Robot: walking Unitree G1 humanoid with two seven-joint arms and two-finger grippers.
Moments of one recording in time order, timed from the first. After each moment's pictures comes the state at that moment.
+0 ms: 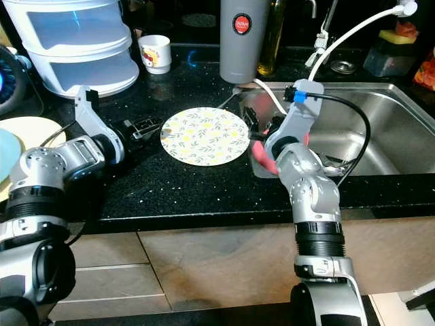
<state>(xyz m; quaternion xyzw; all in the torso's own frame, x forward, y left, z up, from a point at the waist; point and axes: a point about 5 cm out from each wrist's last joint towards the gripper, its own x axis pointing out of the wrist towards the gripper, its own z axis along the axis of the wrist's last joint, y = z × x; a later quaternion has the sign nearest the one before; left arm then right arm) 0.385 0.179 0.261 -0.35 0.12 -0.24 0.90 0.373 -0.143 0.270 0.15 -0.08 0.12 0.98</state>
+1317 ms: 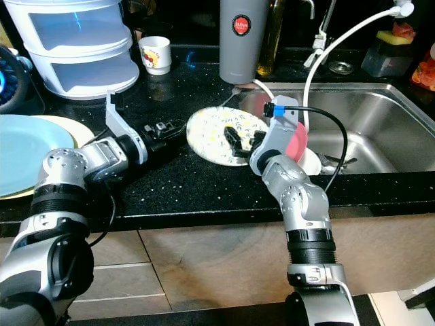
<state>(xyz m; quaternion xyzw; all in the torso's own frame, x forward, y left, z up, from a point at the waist) 0.388 0.147 0.270 -0.46 0.10 -0.33 0.82 0.370 -0.123 0.252 0.17 -0.02 0.17 0.97</state>
